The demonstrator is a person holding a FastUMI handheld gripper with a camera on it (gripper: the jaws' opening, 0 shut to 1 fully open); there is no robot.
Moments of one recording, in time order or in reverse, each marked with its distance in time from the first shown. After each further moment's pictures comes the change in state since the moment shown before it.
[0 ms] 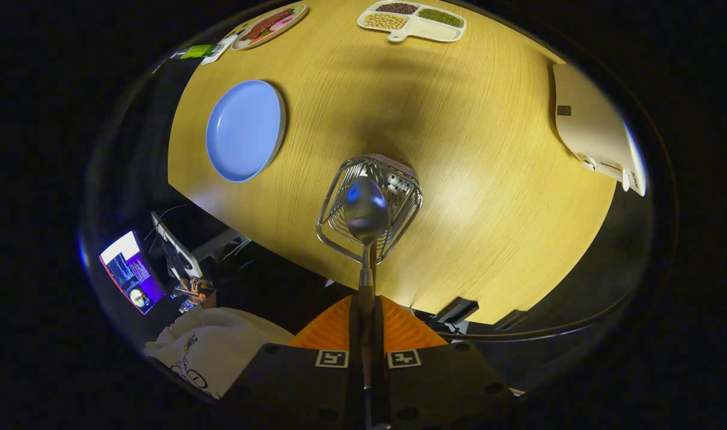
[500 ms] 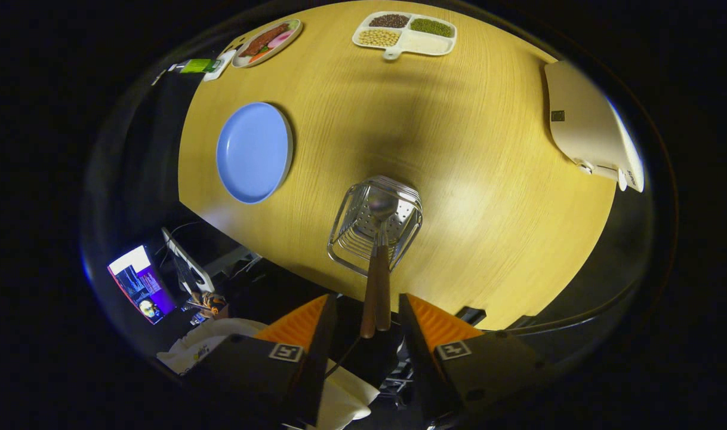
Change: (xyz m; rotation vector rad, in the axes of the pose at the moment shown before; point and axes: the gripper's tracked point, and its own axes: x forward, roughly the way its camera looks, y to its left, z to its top) arm -0.018 0.014 0.018 0.026 -0.134 0.059
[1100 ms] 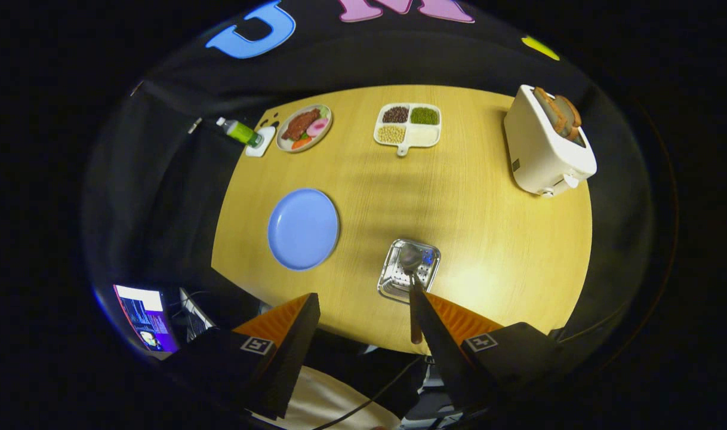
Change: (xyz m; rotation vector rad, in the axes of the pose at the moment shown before) arm -0.070 0.060 0.009 0.079 -0.630 0.042
